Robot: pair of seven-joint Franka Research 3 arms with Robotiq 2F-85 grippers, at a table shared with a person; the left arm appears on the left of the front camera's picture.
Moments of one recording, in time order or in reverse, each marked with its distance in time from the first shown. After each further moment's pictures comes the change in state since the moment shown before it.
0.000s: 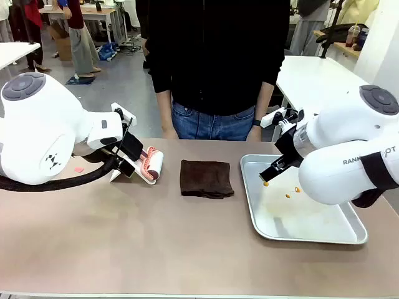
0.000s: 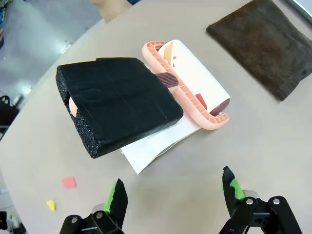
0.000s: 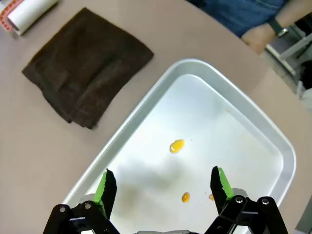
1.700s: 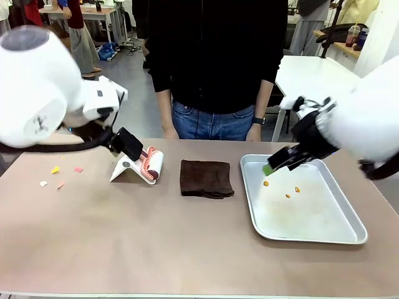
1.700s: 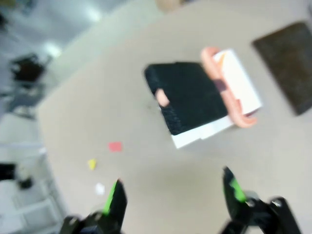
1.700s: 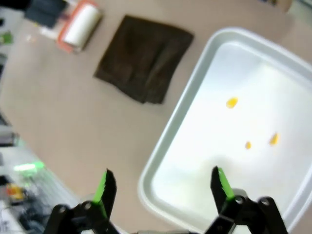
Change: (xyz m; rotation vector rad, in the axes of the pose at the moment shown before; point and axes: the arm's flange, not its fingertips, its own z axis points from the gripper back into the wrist) left arm 0.050 0.016 0.076 0.178 0.124 0.157; right arm -0.007 -0.014 0.086 0.346 0.070 -0.376
